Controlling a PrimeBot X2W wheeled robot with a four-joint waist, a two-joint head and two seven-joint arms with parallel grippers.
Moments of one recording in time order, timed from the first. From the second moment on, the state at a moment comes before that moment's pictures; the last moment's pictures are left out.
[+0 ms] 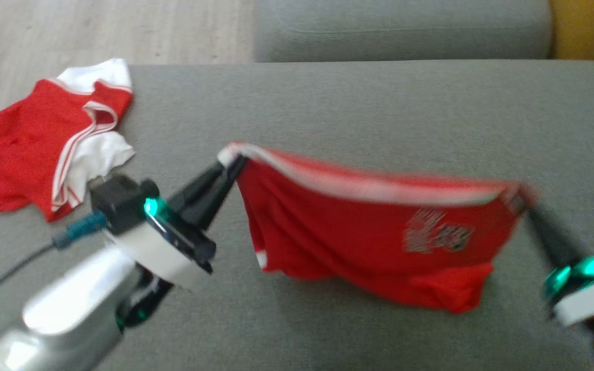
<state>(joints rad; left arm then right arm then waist) -0.61 0.56 -1.01 0.14 -0.88 -0.11 -0.25 -0.04 -0.70 0.59 -0.06 1.32 0.12 -0.23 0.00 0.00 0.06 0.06</state>
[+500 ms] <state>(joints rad) -1.25 0.41 -0.96 0.34 -0.68 -0.13 -0.25 -0.83 -0.77 0.41 0.15 1.20 0.12 -0.13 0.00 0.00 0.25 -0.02</state>
